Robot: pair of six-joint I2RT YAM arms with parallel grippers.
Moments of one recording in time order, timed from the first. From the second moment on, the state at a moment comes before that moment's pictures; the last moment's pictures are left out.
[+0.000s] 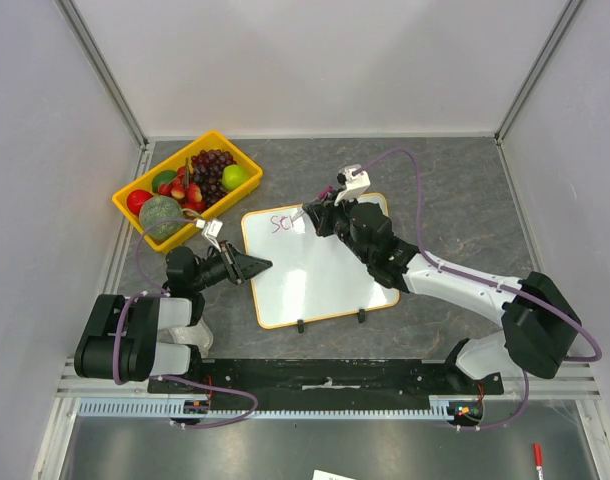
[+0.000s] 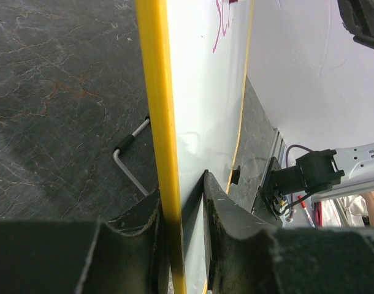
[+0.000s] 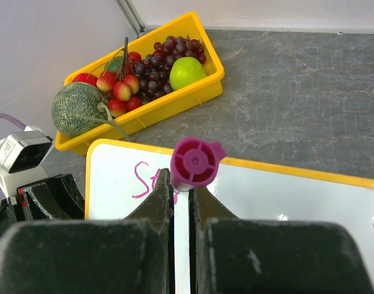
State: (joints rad) left arm -0.07 1.35 0.17 1.03 0.93 -0.73; right arm 0.84 1.42 0.89 0.43 0.26 0.39
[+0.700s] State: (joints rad) left arm -0.07 1.35 0.17 1.03 0.93 -0.73; right arm 0.82 1.42 0.92 0.40 0.27 0.39
